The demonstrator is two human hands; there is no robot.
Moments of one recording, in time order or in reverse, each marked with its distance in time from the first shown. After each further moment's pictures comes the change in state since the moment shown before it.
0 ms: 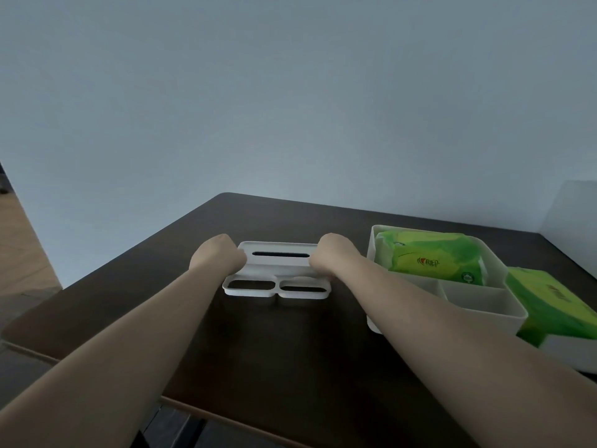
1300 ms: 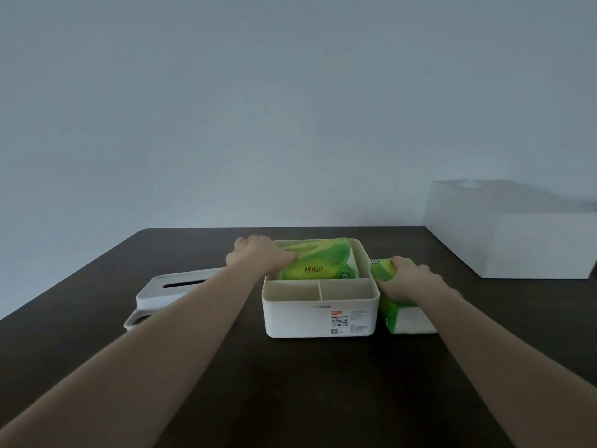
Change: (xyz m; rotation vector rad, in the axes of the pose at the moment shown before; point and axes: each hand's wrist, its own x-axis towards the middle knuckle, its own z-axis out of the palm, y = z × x) left_hand -0.112 0.209 0.018 0.135 -0.185 0.286; right_hand -0.083 0.270 -0.027 0.219 0.137 0.502
